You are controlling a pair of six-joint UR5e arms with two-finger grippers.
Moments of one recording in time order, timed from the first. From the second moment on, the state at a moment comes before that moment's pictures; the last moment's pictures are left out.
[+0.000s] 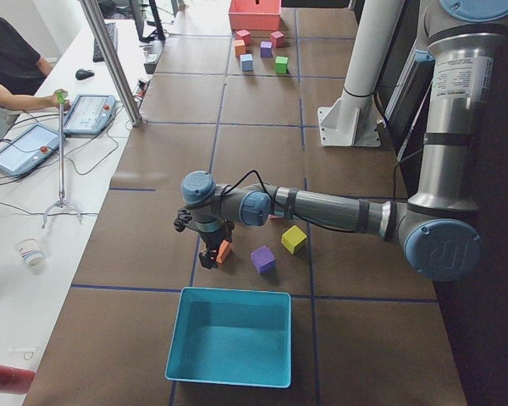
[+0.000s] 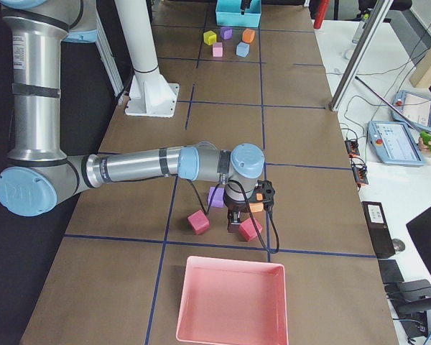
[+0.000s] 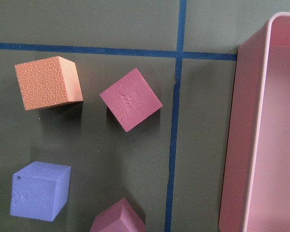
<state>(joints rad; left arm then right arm) -1.33 -1.58 -1.65 -1.65 -2.31 0.12 1.52 -1.64 1.81 -1.80 2.35 -0.05</state>
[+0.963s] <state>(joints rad) -1.32 -1.57 -1.68 -1.72 -2.35 0.07 1.17 -1.63 1.79 -1.27 2.35 0.51</state>
